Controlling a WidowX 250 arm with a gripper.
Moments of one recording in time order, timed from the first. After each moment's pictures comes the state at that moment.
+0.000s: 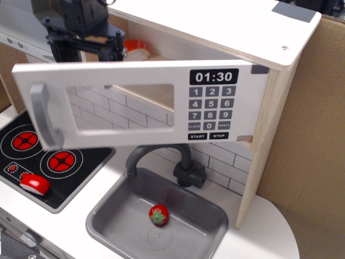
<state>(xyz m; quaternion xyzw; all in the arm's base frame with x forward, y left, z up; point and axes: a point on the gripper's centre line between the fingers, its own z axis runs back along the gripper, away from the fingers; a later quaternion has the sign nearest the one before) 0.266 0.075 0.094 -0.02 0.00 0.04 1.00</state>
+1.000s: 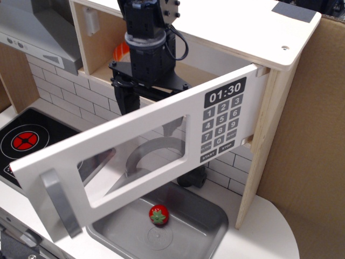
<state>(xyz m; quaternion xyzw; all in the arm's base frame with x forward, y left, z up) 0.265 -0.007 0.061 -0.03 0.00 -0.02 1.00</state>
